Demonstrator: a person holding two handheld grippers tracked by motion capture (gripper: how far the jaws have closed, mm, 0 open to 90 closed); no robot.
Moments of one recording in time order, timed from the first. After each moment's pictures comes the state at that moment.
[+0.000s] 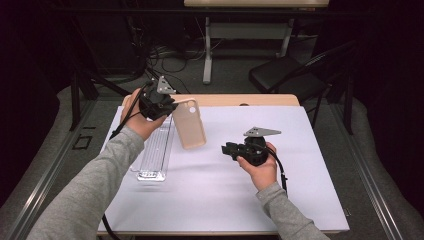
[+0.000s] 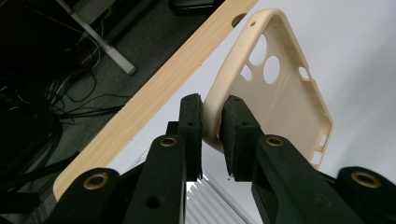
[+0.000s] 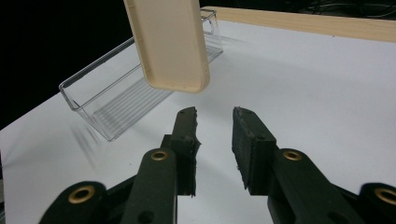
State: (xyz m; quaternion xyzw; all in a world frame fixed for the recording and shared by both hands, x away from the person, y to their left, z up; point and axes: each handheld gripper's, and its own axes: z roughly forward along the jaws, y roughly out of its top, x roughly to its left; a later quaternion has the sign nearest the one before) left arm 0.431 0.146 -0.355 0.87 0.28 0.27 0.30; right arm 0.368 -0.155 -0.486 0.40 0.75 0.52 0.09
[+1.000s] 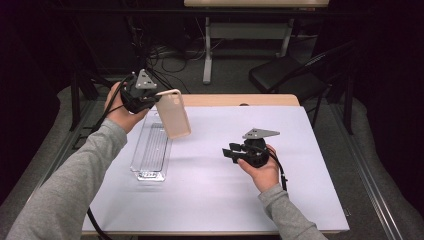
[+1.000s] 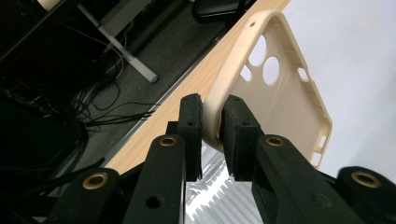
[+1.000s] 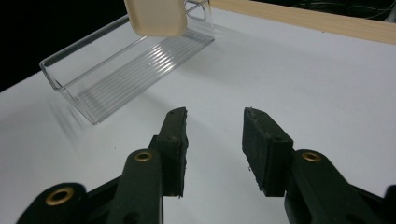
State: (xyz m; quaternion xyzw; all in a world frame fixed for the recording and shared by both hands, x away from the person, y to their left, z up) left arm 0.444 0.192 -0.349 0.86 0.26 0.32 0.30; right arm 0.365 -0.156 -0.487 0.39 0.77 0.49 0.11
